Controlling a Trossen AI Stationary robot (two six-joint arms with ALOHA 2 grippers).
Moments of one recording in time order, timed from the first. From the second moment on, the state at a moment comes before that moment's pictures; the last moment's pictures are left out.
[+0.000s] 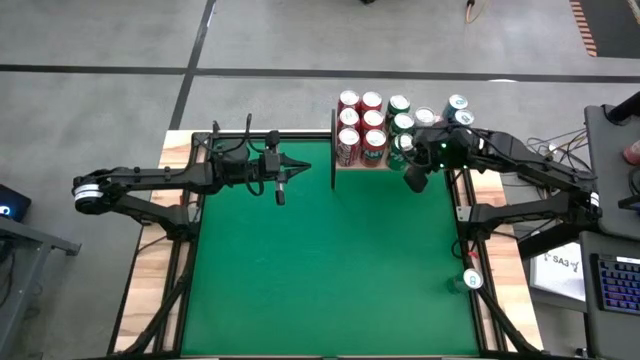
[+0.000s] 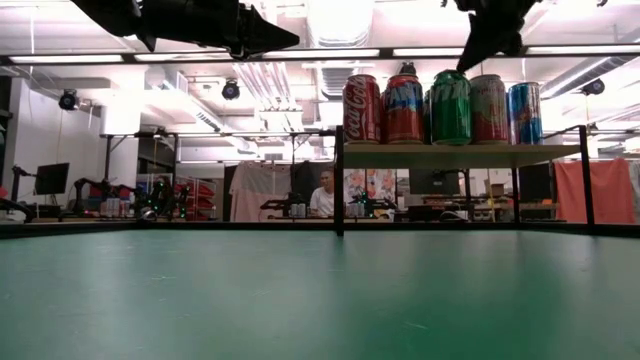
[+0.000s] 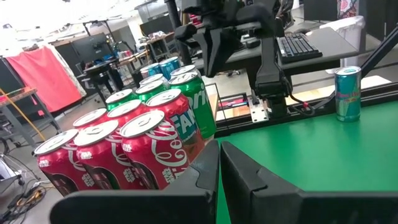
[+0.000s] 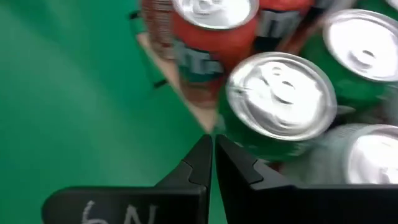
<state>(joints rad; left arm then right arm) 0.28 1.20 0.76 0.39 0.11 0.32 -0.37 1.04 1.21 -0.98 0.13 0.17</state>
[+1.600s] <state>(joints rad) 0.28 1.20 0.76 0.38 0.11 0.33 -0.37 1.05 1.21 -0.97 0.32 0.12</state>
